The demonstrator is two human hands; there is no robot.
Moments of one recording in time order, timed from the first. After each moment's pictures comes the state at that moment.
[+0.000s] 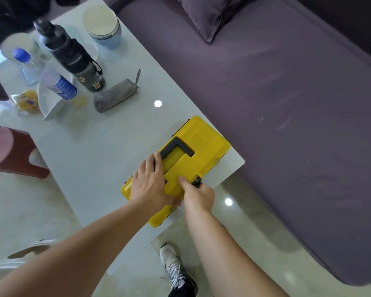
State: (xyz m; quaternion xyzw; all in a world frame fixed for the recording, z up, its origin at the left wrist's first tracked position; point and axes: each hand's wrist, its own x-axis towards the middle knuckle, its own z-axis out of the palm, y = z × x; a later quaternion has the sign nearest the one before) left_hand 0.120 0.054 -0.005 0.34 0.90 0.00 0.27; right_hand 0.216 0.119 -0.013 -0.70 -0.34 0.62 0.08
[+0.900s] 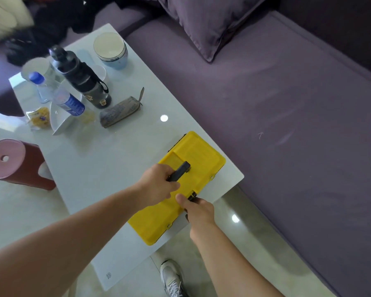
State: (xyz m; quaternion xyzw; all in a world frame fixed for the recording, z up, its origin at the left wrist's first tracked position) left_hand 0.104 0.104 0.053 0.22 0.84 0.18 0.45; right_hand 0.235 0.134 -0.028 -0.60 -0.32 0.73 0.05
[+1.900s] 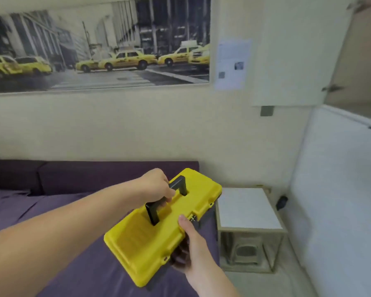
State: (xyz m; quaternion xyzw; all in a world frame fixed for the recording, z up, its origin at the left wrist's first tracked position) left_hand 0.592 0.280 0.643 0.66 0.66 0.16 0.33; right_hand 0.703 0.223 0.485 -0.50 -0.16 0.72 0.45
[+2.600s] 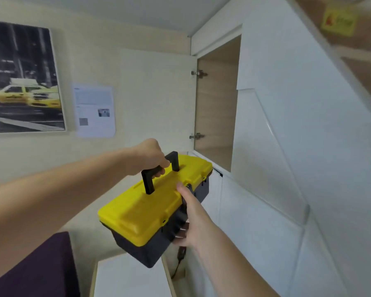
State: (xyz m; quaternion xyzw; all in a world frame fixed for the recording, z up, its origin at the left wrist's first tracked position) left_hand 1.086 0.478 0.786 0.80 0.46 0.23 0.31; right_hand 1.184 0.383 0.654 -0.53 -0.15 0.59 0.60
